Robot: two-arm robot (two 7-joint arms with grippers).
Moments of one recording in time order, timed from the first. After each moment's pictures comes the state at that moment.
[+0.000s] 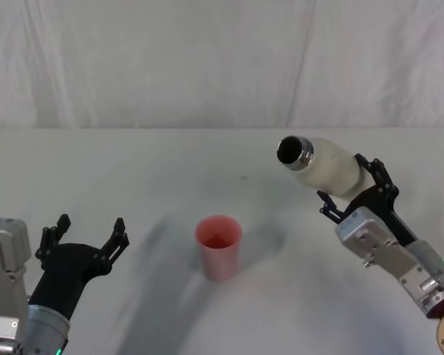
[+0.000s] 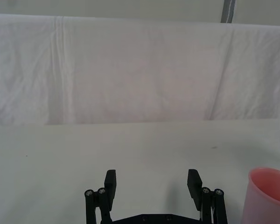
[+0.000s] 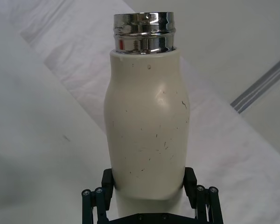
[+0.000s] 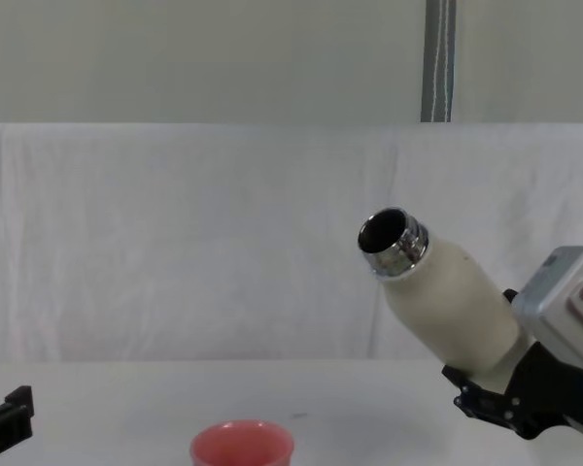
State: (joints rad) left arm 0.27 0.24 0.04 -1.85 -0.25 -0.02 -0.02; right arm 0.17 0.26 -0.33 -1.42 -0.51 -0.26 -0.01
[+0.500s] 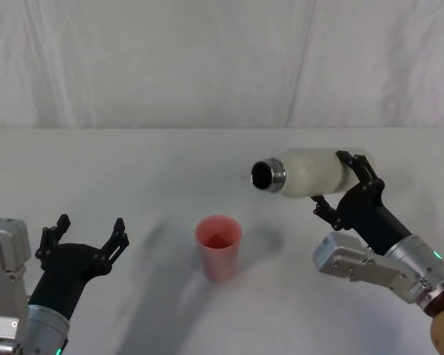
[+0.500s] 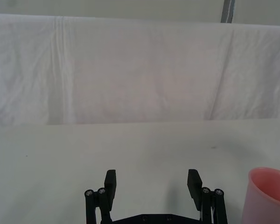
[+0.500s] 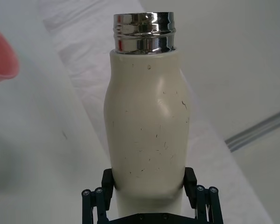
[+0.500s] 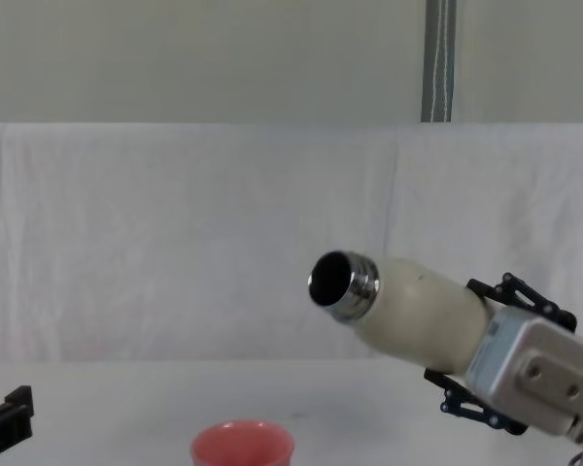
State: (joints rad) left arm 0.27 0.24 0.04 -1.85 -0.25 -0.02 -0.02; right arm 0.23 0.32 -0.42 -1.39 -0.71 -0.29 -0.10
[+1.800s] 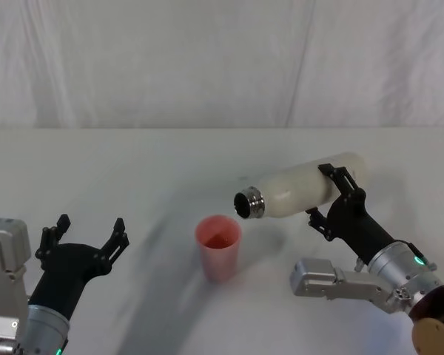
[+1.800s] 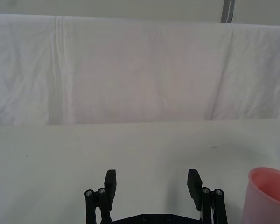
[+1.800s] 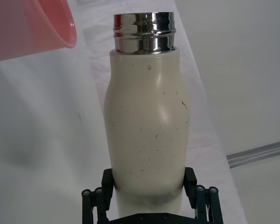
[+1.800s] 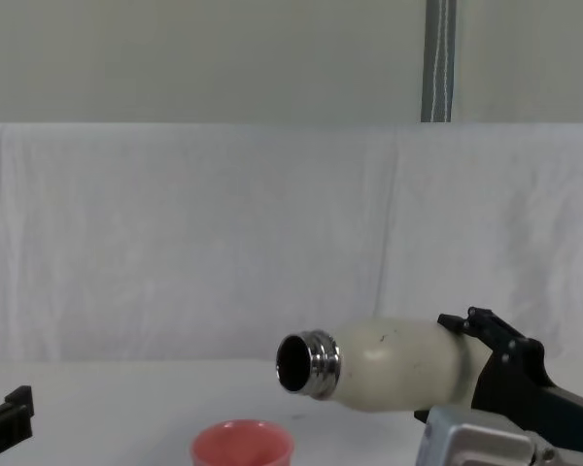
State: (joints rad) left arm 0.27 0.24 0.04 -1.85 -0.25 -0.02 -0.02; right arm 0.30 0.35 -0.55 -1.32 -0.88 -0.19 -0.19
